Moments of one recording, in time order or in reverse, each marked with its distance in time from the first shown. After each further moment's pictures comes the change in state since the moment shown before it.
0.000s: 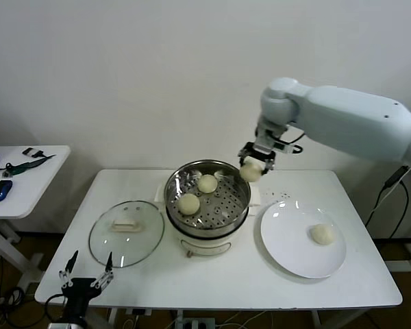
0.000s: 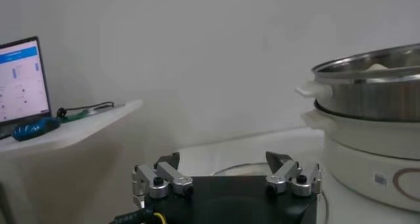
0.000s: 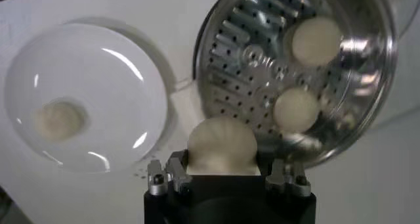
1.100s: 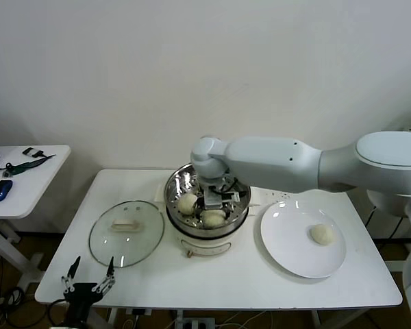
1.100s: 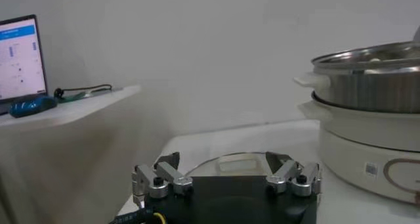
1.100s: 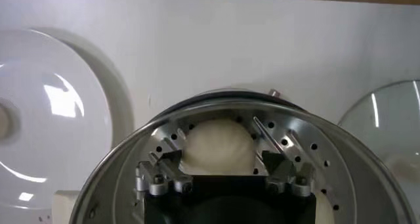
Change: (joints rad) left arm 0.009 0.003 0.014 0.020 -0.047 -0.002 0.001; right arm -0.170 0.200 -0.047 0.012 -0.118 0.079 0.019
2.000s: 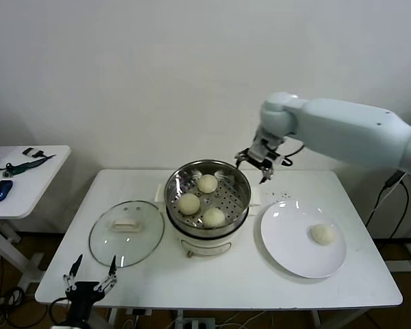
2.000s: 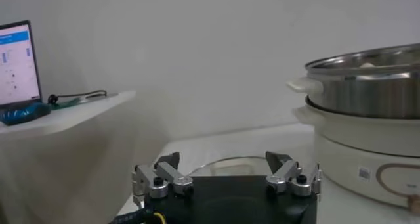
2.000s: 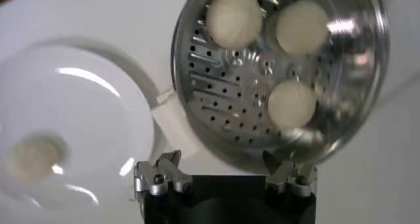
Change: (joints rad) left arm 0.005 0.003 0.008 -0.022 0.010 0.006 0.000; right arm 0.159 -0.411 -0.034 -0.016 0.337 -0.436 0.104
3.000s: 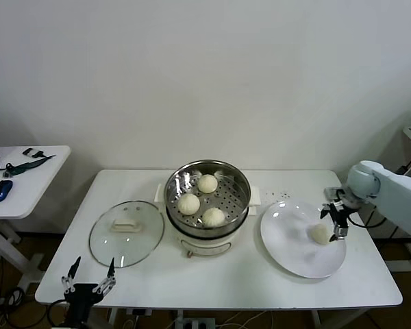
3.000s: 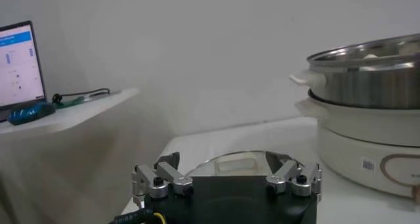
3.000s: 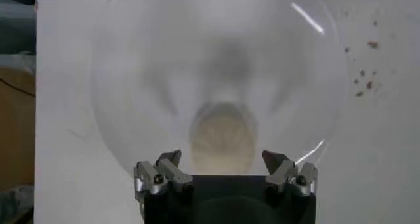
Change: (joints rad) left arm 0.004 -0.011 -0.009 0.006 0.026 0.010 0.000; right arm -0.599 -0.269 0.409 -0.219 -0.170 -0.221 -0.044
